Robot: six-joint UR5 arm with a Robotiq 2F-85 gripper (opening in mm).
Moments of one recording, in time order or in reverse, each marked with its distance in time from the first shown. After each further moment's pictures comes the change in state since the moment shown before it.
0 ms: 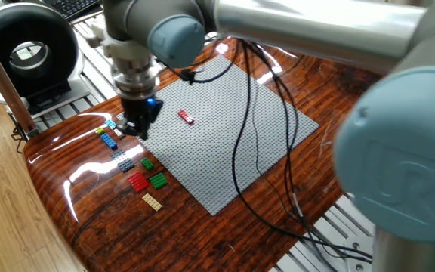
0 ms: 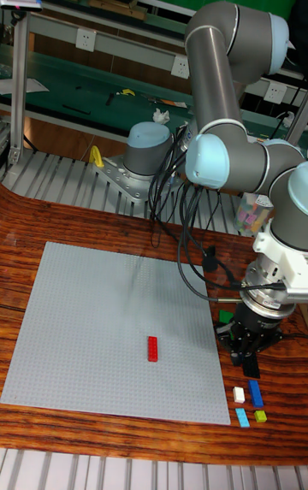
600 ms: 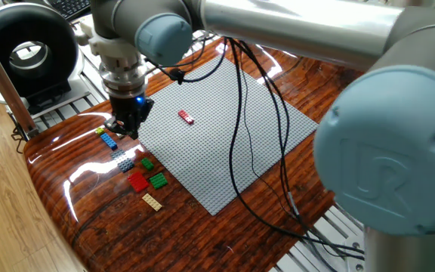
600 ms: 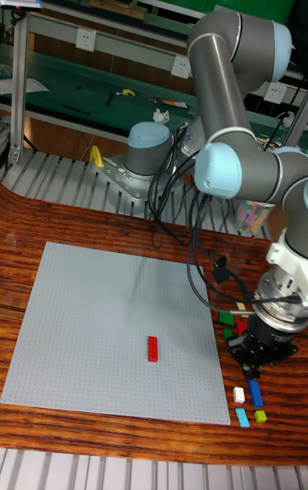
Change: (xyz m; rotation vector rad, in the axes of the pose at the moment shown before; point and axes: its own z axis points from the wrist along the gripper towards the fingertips) arm -0.032 0.017 -0.001 -0.010 -0.016 0.024
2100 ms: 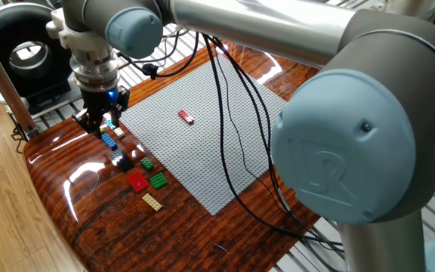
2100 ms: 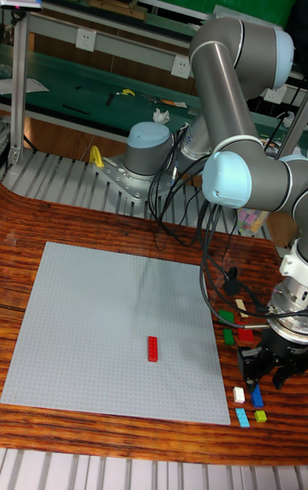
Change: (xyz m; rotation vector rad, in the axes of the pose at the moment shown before) arm -0.020 0.018 0.001 -0.028 -0.020 -0.041
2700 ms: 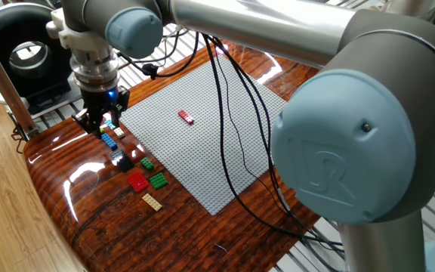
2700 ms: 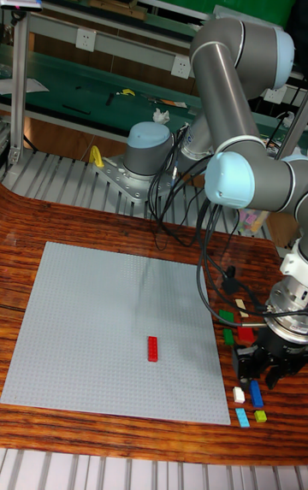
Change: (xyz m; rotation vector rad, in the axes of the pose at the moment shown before) arm 0.003 -0.013 0.000 0.050 0.010 -0.003
